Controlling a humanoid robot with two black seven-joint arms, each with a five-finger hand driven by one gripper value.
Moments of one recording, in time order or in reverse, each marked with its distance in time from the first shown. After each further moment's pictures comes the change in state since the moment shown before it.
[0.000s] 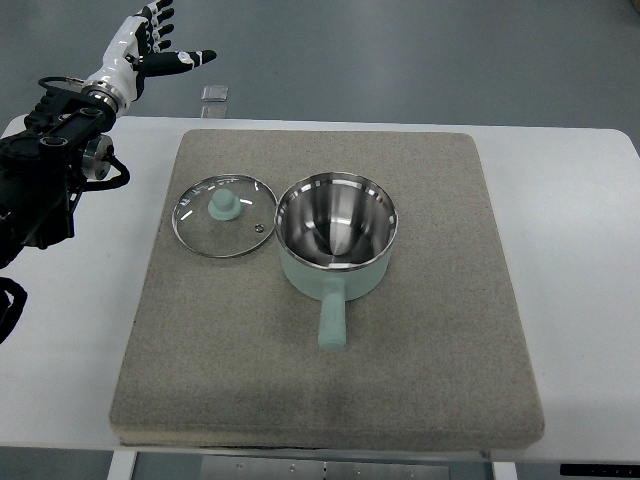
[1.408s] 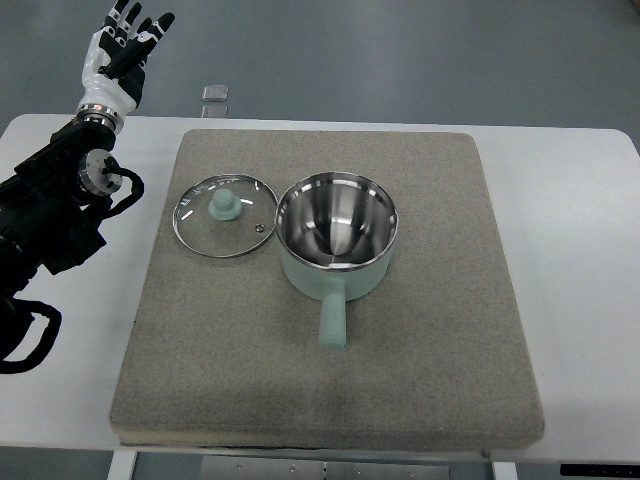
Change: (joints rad) left arm 0.086 -0.030 -0.352 0.001 -0.239 -0.157 -0.095; right arm 0.000 0.000 0.001 0.000 0.000 0.000 0.000
